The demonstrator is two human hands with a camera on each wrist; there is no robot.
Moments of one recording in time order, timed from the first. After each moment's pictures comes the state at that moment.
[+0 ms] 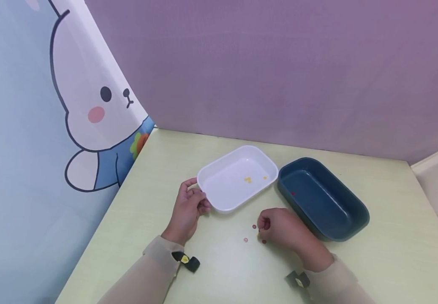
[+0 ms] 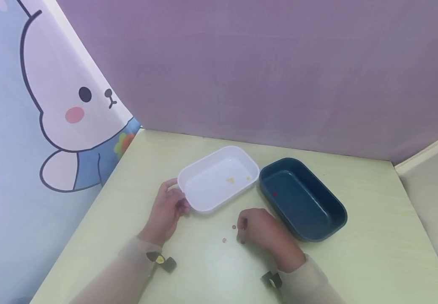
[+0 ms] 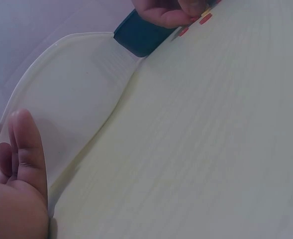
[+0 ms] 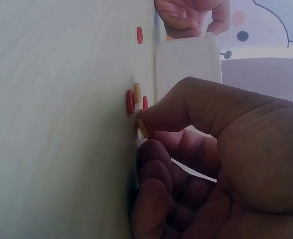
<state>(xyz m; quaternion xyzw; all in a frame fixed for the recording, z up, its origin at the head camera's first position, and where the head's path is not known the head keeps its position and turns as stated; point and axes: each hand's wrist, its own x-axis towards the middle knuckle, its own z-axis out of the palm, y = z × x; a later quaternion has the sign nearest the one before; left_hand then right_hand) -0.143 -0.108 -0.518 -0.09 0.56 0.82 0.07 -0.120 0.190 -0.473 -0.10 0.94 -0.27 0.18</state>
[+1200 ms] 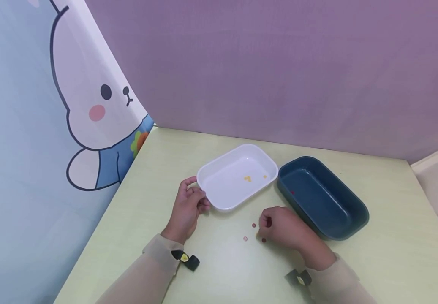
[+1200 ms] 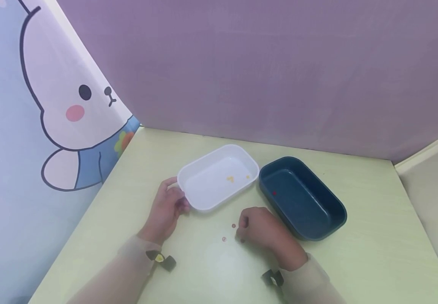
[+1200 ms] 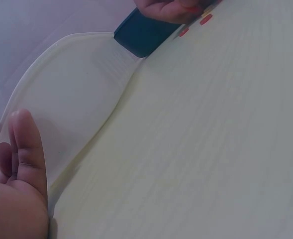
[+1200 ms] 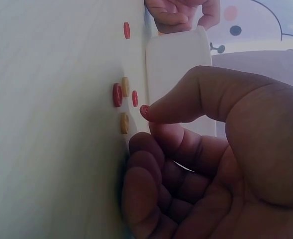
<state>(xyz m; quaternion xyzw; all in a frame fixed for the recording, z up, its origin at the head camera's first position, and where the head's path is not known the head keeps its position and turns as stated) -0.144 -0.110 -0.520 -0.08 0.56 0.82 0.07 -0.118 0.194 -0.463 -0.11 0.93 -0.29 0.19</state>
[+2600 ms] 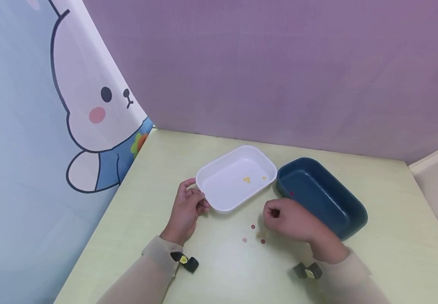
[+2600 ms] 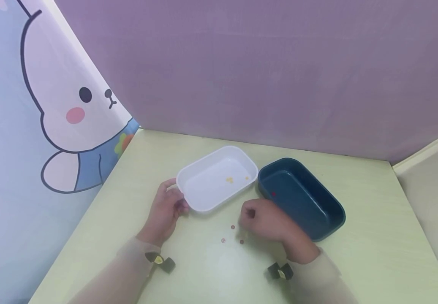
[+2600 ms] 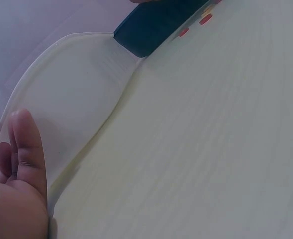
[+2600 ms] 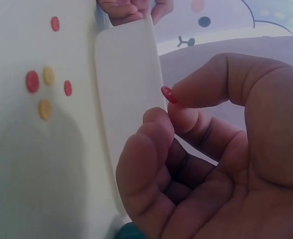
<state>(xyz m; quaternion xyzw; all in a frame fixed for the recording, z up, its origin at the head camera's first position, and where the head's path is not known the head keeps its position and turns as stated) -0.140 -0.110 -0.512 -0.09 0.56 0.82 0.07 -0.129 0.210 -0.428 -0.18 0.90 -0.36 0.18</state>
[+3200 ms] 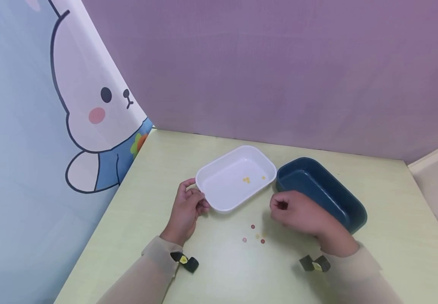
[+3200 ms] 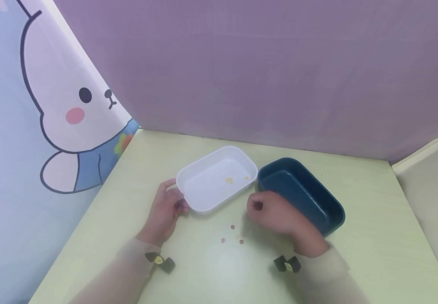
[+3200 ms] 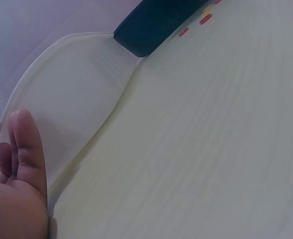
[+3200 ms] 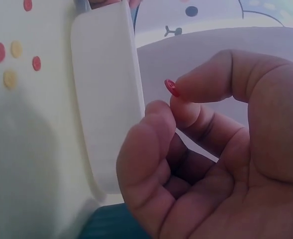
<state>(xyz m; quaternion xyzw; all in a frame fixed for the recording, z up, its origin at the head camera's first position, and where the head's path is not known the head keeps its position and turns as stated) -0.140 -0.110 -0.514 -0.09 0.56 0.82 0.07 -0.137 0.225 -0.410 -0.15 0.89 -0.38 0.19</state>
